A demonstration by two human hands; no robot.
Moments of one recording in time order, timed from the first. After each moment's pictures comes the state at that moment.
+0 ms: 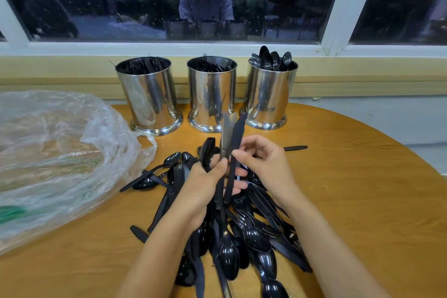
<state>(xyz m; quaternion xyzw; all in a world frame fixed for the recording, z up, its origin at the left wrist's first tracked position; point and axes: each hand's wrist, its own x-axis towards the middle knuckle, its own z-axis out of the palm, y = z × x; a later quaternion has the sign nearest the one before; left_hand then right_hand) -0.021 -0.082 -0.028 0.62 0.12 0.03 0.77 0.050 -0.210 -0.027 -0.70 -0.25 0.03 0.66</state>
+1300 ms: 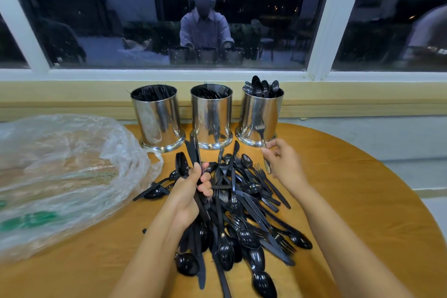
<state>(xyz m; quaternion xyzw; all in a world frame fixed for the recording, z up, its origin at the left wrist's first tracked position) -0.028 -0.062 -0.016 0.37 0.20 0.05 0.91 0.071 -0.247 0.009 -0.88 -0.11 -0.05 0.46</state>
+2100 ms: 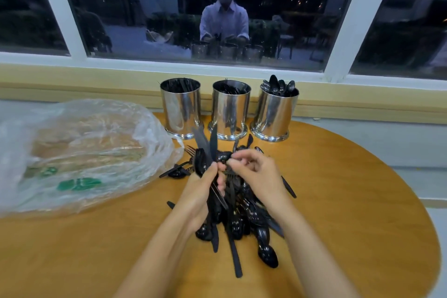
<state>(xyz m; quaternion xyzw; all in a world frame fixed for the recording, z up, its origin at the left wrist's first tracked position) -0.101 -0.079 0.012 0.53 0.18 0.08 0.83 -0.038 -0.203 0.032 -0.78 -0.23 0.04 0.59</state>
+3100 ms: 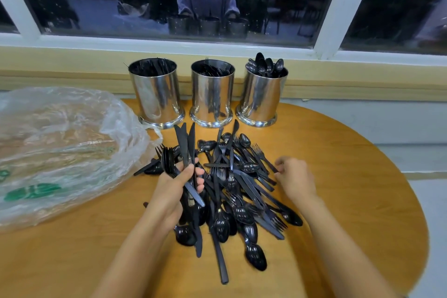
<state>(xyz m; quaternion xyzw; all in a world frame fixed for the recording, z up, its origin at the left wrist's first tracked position) -0.075 -0.058 -0.019 0.49 0.24 0.10 0.83 0.063 -0.288 -0.048 -0.98 -0.06 0.00 0.17</state>
